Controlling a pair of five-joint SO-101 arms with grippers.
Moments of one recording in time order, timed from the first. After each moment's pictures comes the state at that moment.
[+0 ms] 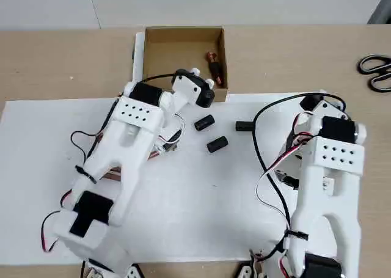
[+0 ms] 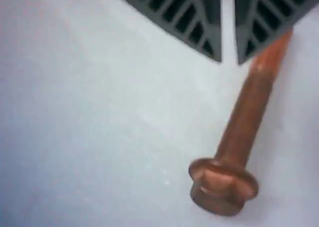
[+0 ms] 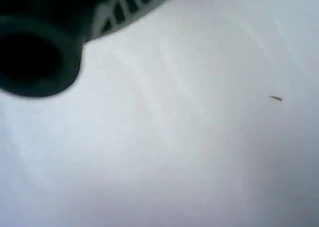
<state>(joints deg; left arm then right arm) 16.1 9.5 0.8 90.3 -19.4 9.1 -23.2 23.9 98.2 -14.8</state>
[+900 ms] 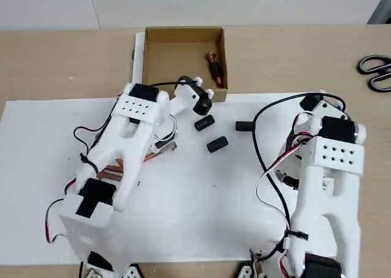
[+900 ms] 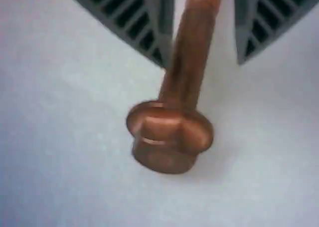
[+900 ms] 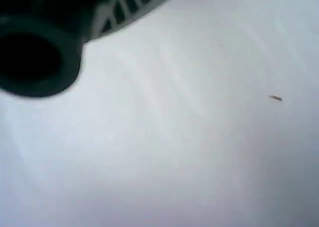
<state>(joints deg) 12.6 17.2 0.8 84.4 -30.9 9.1 -23.2 23.9 98.2 -14.8</state>
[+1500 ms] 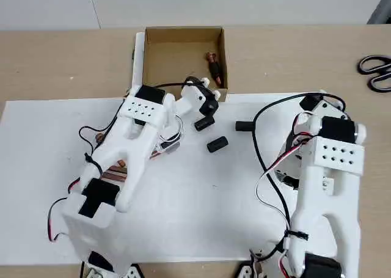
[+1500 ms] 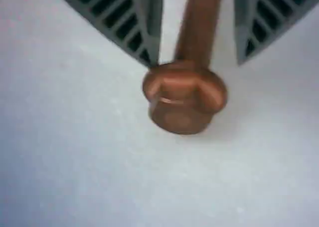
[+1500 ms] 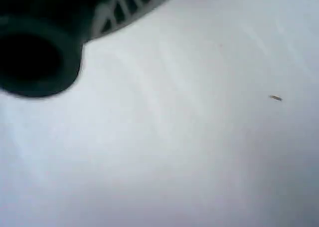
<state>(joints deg) 14.5 17.5 0.8 81.5 -31.3 9.1 -23.2 23.9 98.2 -14.8</state>
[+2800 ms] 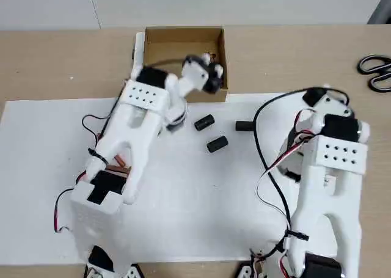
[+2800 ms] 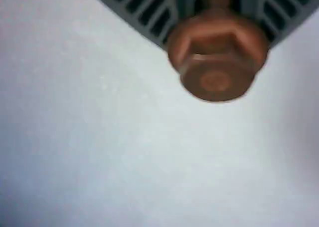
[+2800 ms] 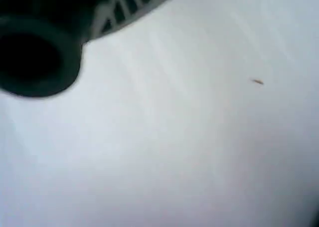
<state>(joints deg) 14.8 24.0 -24.4 94.5 -23.9 9.1 -23.2 18.8 98.2 -14.8</state>
